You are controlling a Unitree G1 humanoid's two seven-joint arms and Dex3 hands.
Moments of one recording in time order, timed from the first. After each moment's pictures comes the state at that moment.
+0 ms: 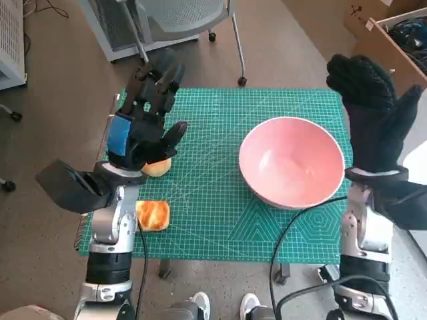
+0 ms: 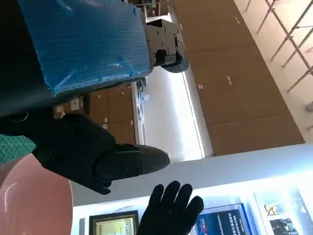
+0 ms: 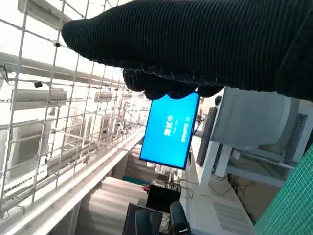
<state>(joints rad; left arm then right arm) -0.50 0.12 0.14 0.15 -0.33 -0.19 -0.38 -0.58 -0.18 -0.21 0.28 0.28 -0.41 0.31</state>
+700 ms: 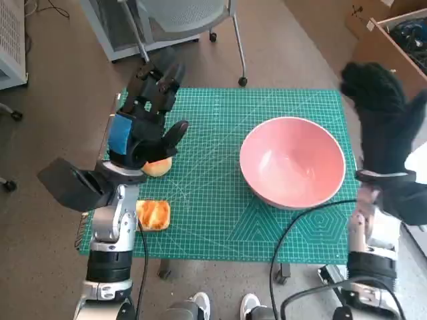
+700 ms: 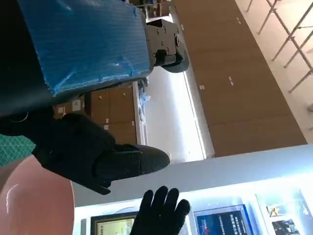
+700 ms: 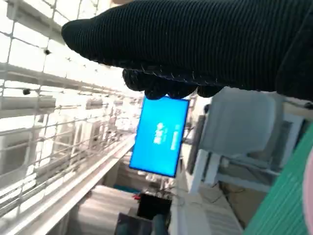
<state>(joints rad) -0.51 0.12 0.14 0.17 -0.33 -0.20 -0.38 -0.63 -0.25 -0.29 0.58 0.29 -0.55 0.36</state>
